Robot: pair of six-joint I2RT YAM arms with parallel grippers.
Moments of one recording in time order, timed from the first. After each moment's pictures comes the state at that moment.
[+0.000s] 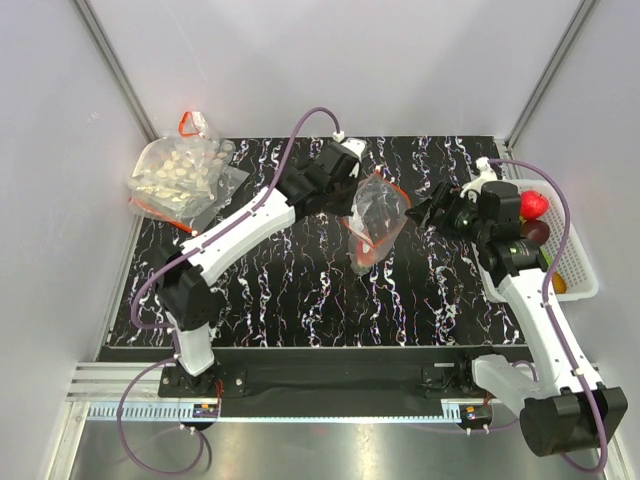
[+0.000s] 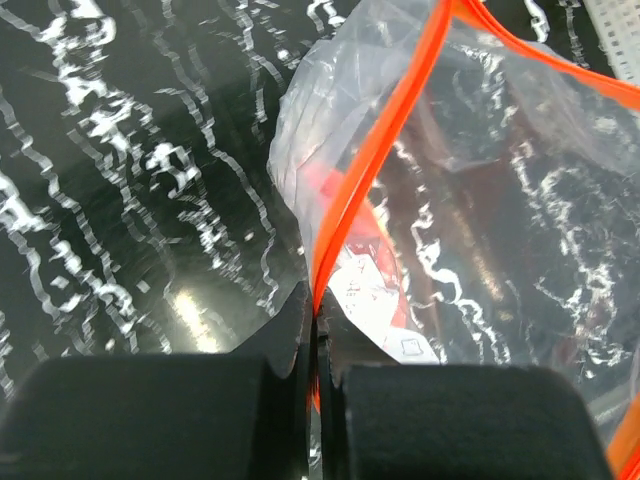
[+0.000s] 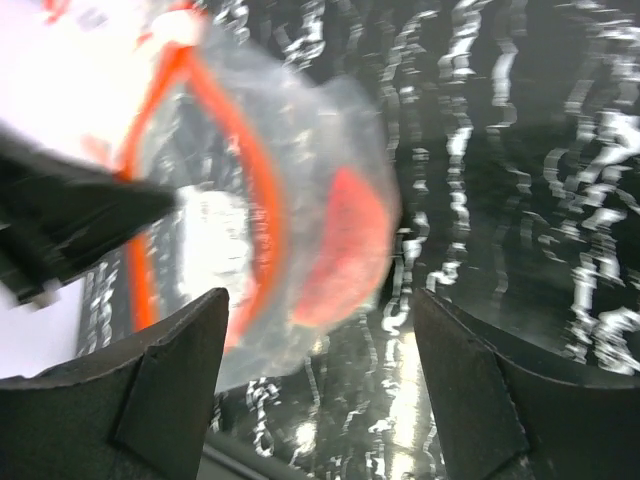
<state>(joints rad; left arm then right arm) -0.80 1.80 1.79 -0.76 -0.15 -0.35 0.13 0.98 0.97 -0.45 -0.29 0.52</state>
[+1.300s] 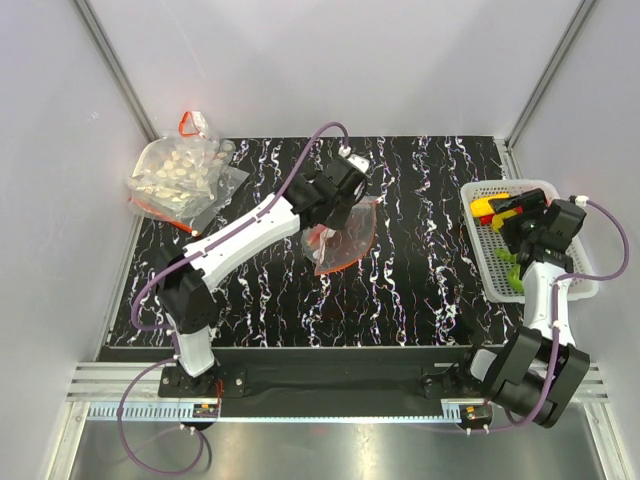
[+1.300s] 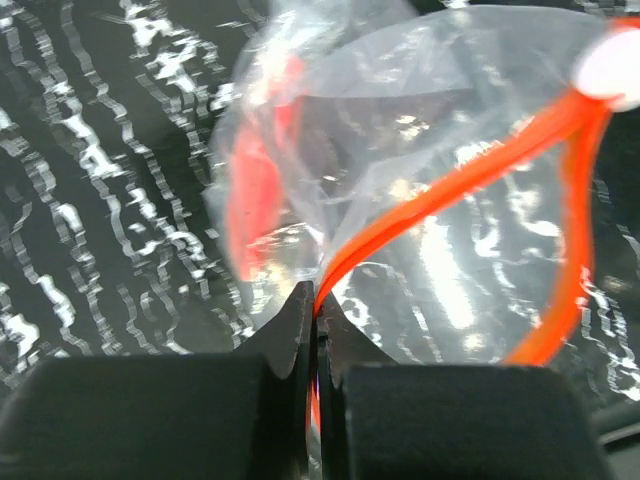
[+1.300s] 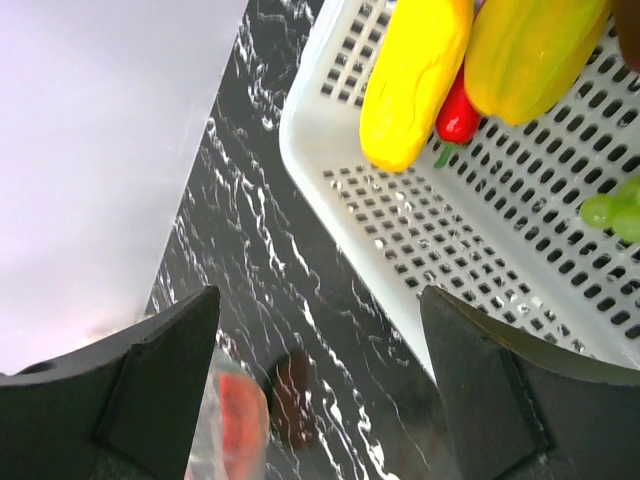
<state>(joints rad) -0.84 1.82 1.78 -0.88 -0.29 -0.27 -0.47 1.14 0.78 -0.15 -0.32 0.84</state>
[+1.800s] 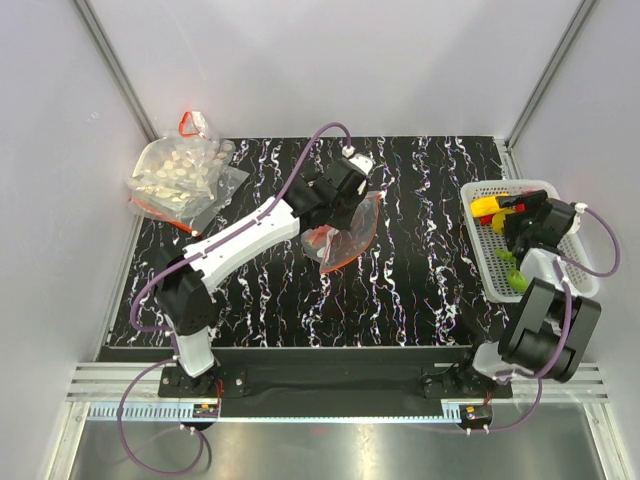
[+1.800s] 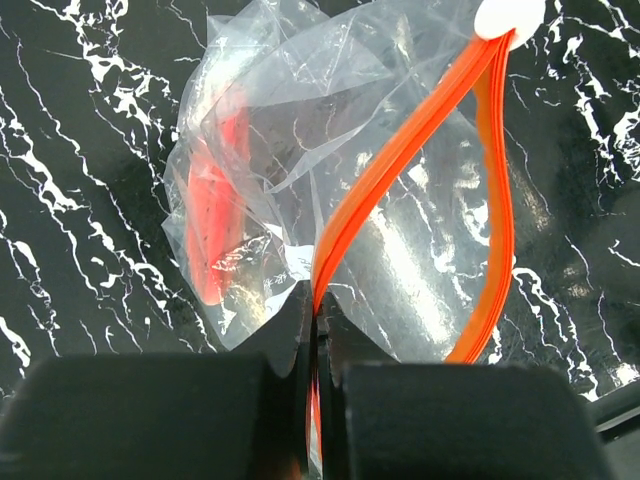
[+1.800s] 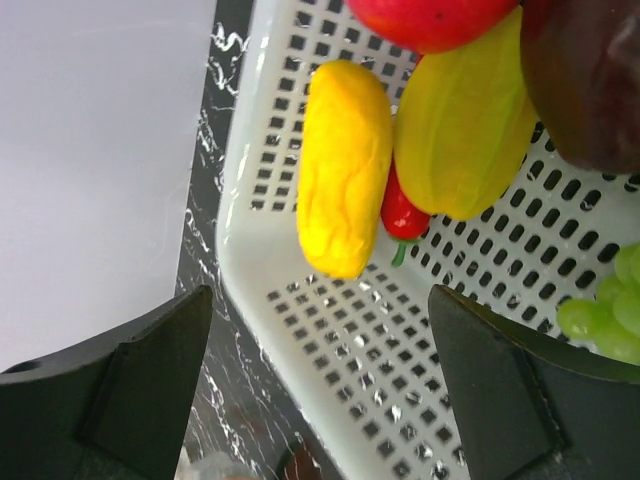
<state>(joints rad) -0.86 1.81 1.74 -0.78 -0.23 -0.27 -0.48 1.38 0.76 0.12 -0.19 0.96</state>
